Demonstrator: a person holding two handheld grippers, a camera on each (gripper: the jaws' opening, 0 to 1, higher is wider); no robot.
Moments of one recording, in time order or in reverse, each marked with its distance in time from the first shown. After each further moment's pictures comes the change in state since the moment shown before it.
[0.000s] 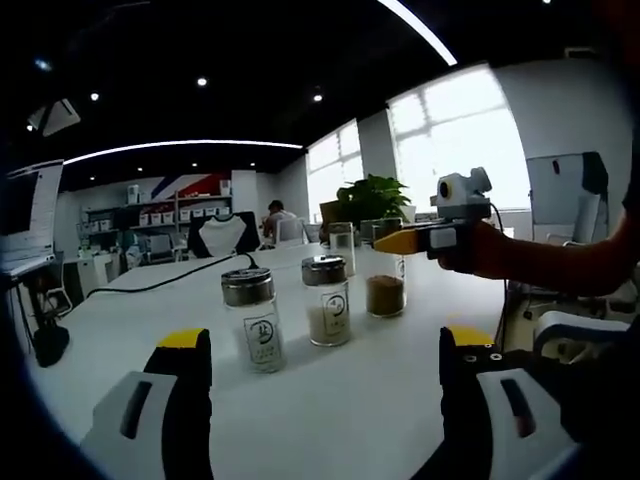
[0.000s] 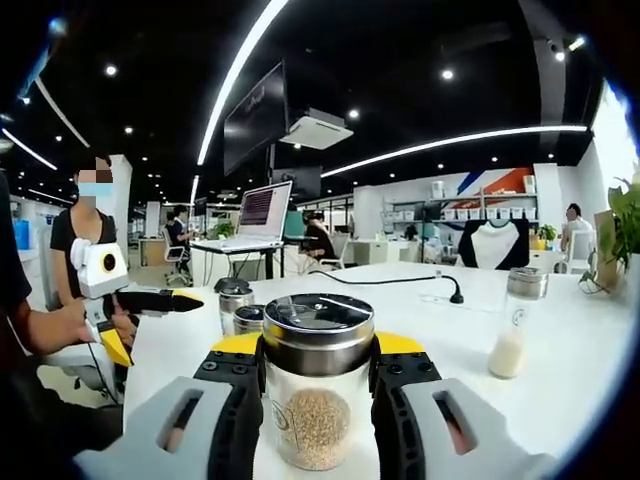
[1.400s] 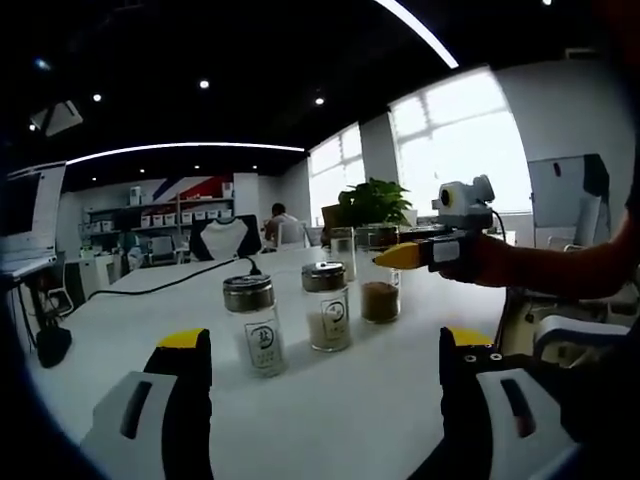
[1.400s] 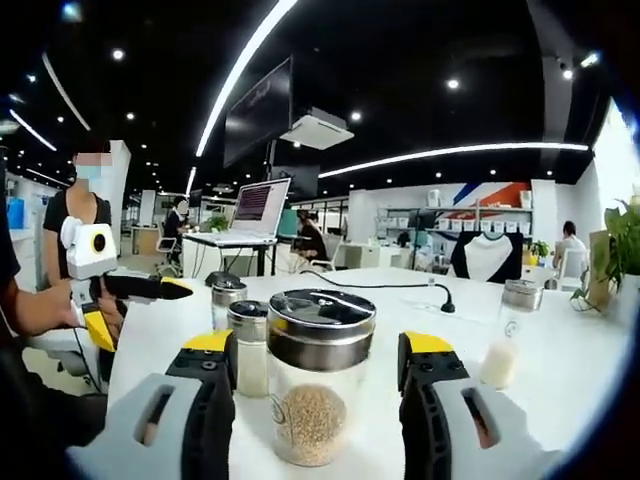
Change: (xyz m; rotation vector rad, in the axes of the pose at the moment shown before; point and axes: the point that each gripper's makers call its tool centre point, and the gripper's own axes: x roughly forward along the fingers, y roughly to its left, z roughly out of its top) left arm -0.002 -0.001 0.007 -0.001 -0.016 0.009; right arm -0.002 -0.002 0.011 -0.098 -0.048 -0.047
